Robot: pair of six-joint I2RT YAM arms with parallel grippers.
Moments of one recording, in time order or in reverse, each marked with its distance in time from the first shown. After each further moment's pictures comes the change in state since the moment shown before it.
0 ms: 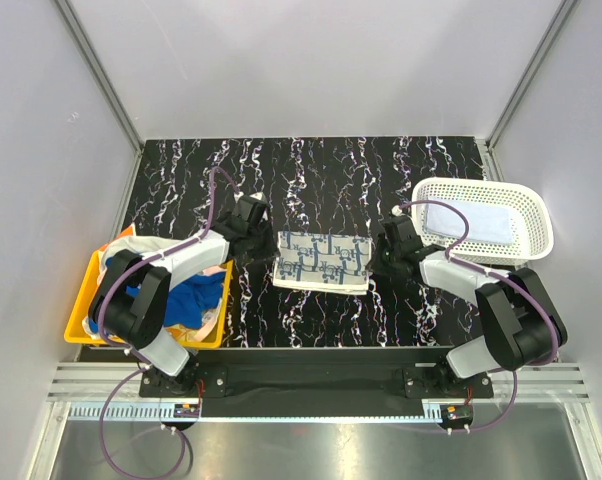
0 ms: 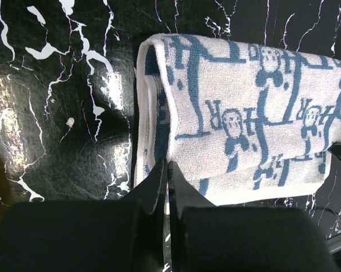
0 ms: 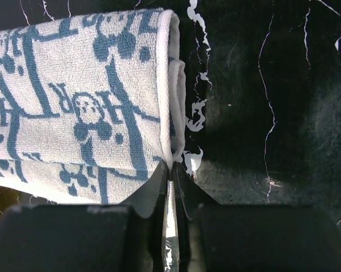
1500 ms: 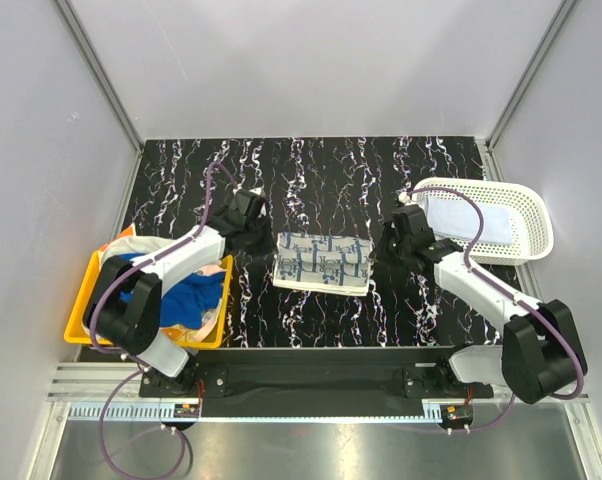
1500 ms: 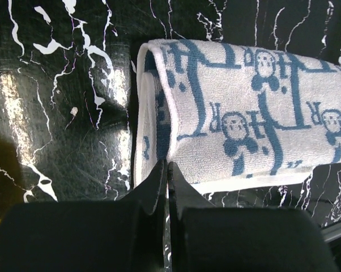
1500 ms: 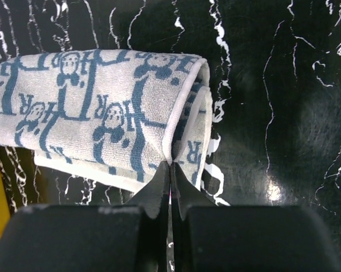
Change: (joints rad) left arm 0.000 -0.032 0.063 -0.117 0.006 0.023; right arm 0.001 -0.169 0.090 -0.167 0.014 -0.038
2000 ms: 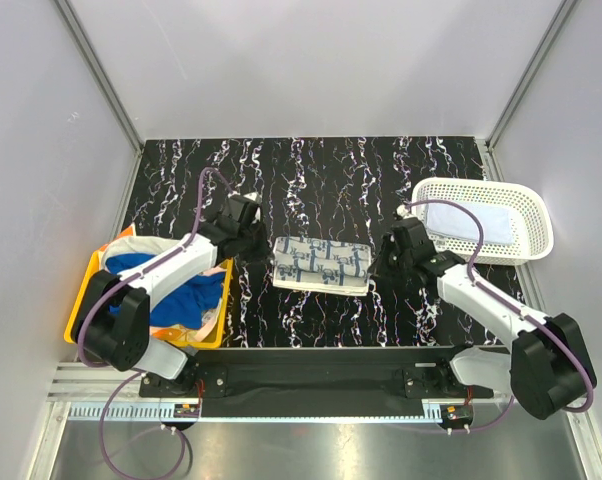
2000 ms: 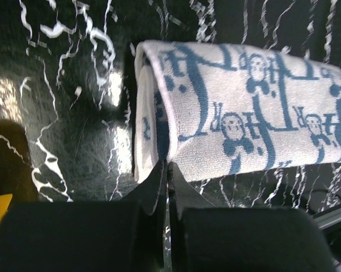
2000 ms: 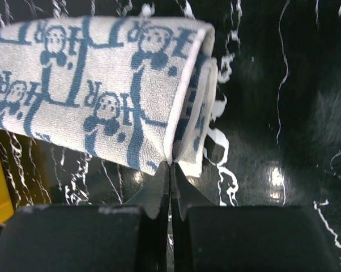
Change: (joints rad) left arm 0.000 -0.107 -0.049 -0.030 0.010 0.011; right arm 0.038 -0.091 -0.066 -0.043 -0.034 0.024
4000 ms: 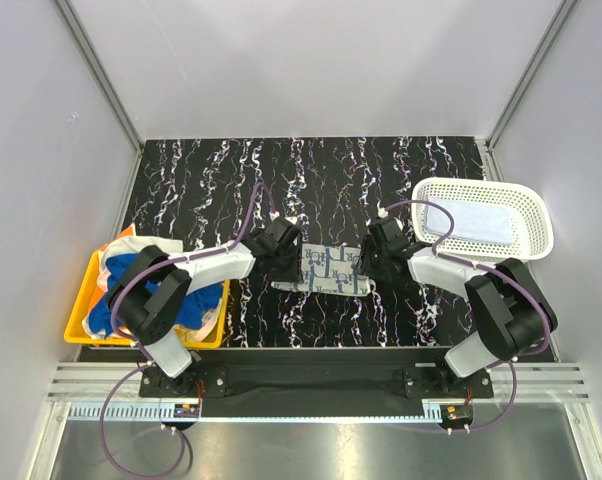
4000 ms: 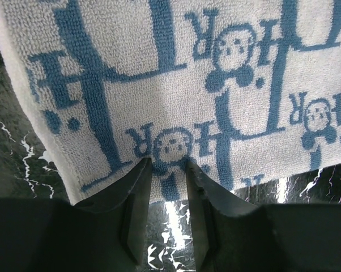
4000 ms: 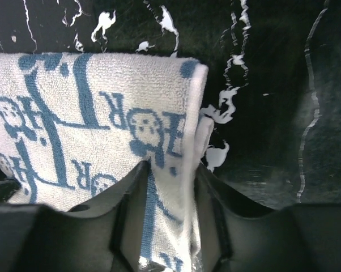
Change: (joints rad) left arm -0.225 0.212 -0.011 0.100 -0.062 -0.005; right arm 0.039 0.327 0.031 0.159 0.046 0.018
